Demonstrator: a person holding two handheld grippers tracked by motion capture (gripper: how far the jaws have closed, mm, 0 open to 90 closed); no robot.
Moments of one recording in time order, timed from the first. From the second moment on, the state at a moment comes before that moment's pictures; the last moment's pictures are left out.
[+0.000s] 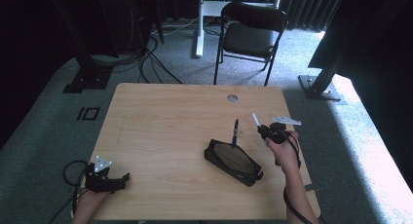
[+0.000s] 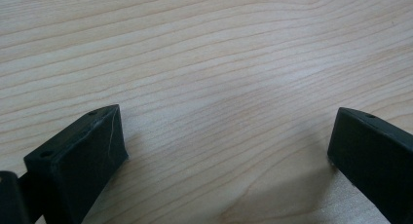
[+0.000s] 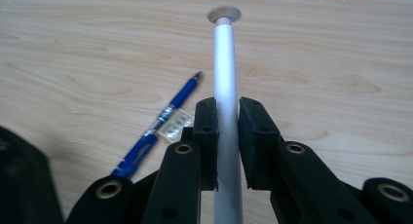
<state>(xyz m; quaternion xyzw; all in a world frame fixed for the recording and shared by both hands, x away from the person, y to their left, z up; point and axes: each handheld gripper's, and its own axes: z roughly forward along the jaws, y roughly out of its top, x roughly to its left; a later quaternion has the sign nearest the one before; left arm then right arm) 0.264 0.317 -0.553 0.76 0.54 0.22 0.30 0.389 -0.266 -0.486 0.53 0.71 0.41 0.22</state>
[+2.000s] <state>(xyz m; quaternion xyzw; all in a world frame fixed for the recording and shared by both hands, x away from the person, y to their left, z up) 0.264 0.317 -0.553 0.76 0.54 0.22 0.30 0.324 -0.199 -0.454 0.26 0.87 0.42 0.10</state>
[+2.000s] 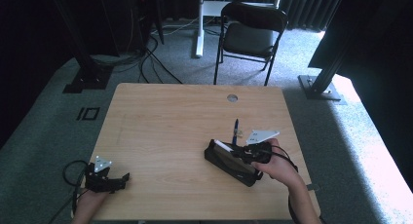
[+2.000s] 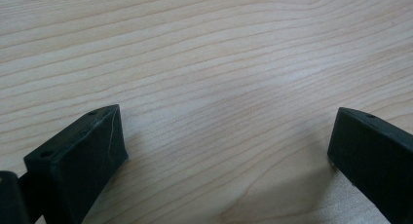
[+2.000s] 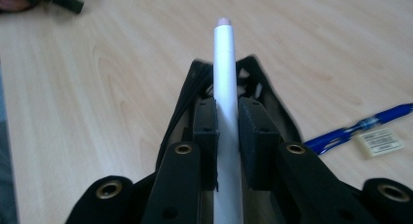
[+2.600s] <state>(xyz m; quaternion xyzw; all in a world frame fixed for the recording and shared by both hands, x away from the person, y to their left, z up) 0.264 0.317 -0.553 0.76 0.54 0.22 0.30 0.336 -0.189 -0.474 0.26 0.89 0.35 0.08</state>
